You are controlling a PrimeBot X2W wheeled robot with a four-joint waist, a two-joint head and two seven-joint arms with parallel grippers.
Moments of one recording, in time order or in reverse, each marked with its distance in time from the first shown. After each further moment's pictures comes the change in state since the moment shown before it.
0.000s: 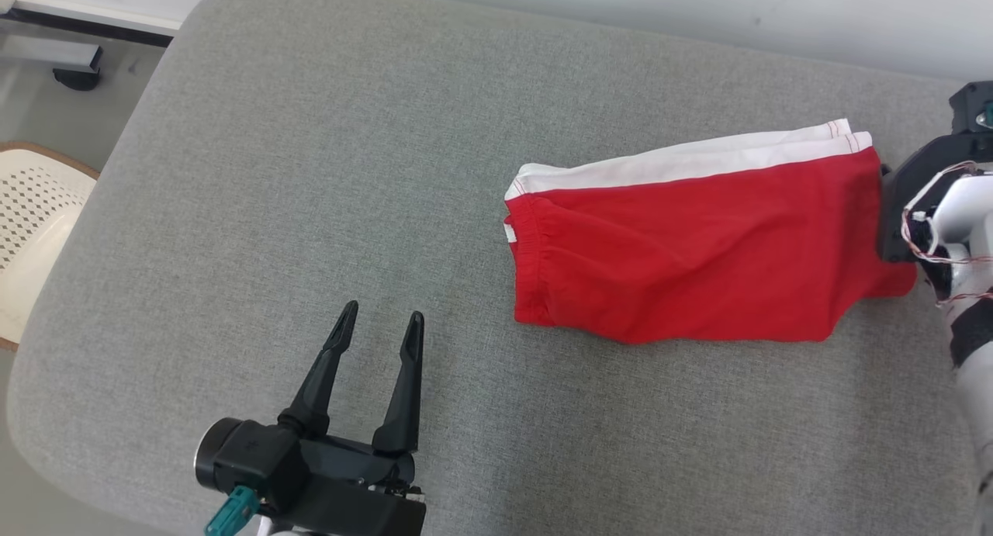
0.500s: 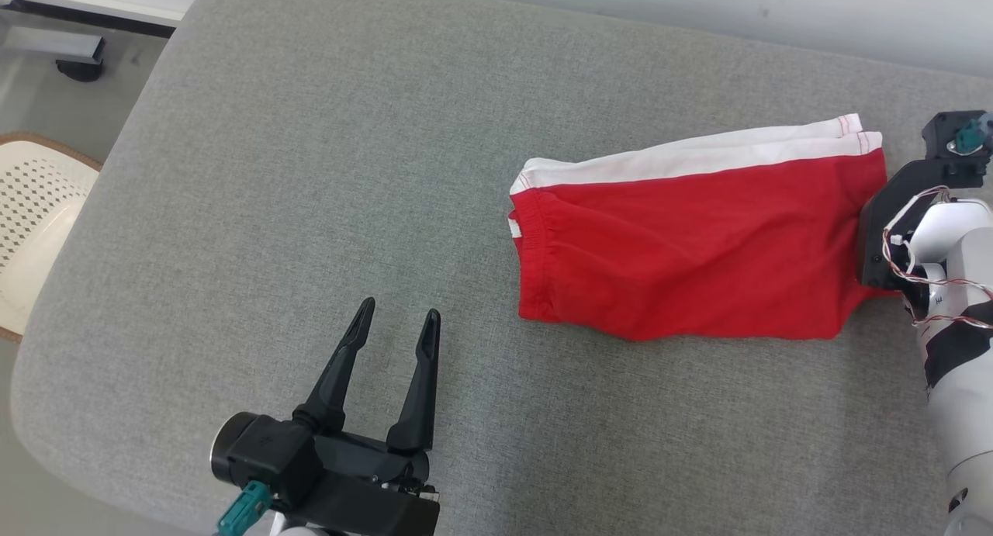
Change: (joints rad) left arm -0.015 -0.001 -0.031 0.005 -0.021 0.002 0.000; right arm 0.076 0.074 -0.132 -0.092 -0.107 0.000 0.158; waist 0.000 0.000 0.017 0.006
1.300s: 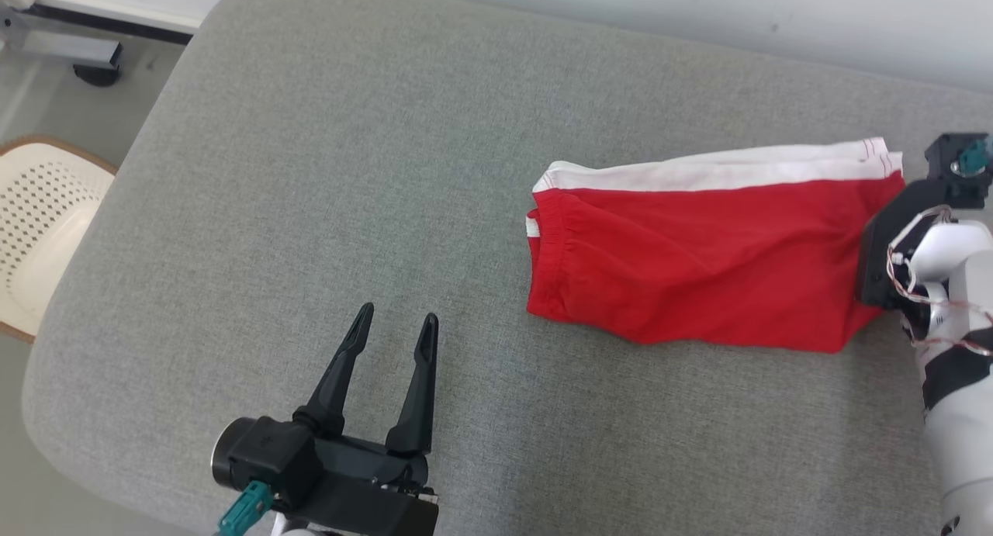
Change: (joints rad) left arm 0.001 0.000 -0.001 0.018 -0.010 0.009 0.000; right arm 0.073 0.019 -0.051 -0.100 0.026 0.000 0.059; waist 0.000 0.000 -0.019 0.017
